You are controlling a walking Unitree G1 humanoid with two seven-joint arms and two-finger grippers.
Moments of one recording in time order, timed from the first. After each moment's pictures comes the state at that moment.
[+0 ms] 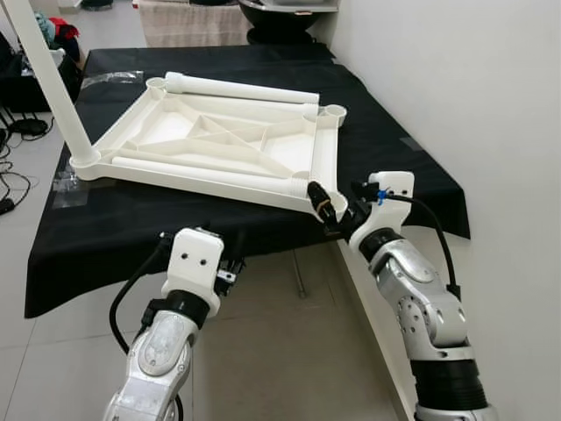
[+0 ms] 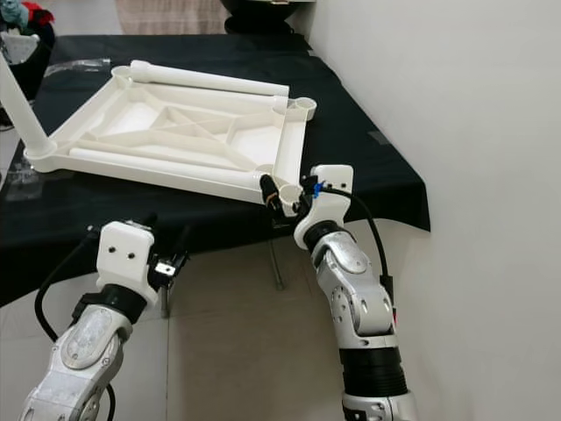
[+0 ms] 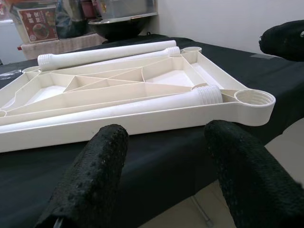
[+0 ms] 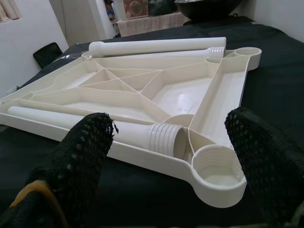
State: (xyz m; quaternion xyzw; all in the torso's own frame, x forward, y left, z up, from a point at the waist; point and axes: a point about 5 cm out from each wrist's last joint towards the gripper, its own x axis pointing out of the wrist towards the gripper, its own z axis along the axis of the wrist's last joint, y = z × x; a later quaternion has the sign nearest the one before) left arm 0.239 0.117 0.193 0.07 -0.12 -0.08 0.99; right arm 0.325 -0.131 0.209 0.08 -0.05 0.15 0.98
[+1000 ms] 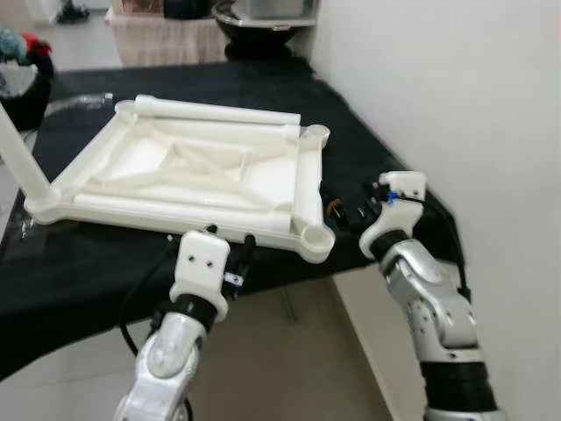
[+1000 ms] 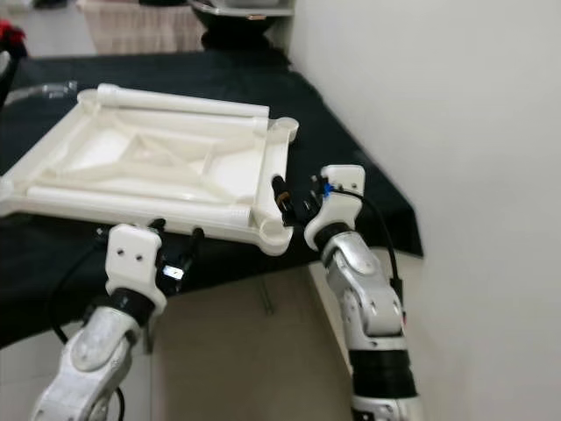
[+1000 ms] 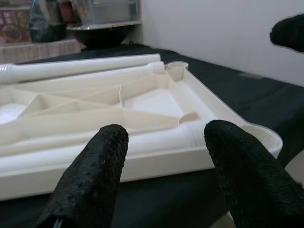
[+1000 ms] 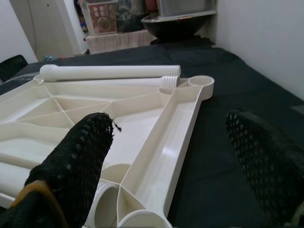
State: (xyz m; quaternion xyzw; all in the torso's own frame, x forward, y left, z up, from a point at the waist) left arm 0.240 0.113 0.189 0.06 -0.11 -0.08 0.99; right arm 0.325 -0.142 0.210 0.08 -0.06 0.13 0.99
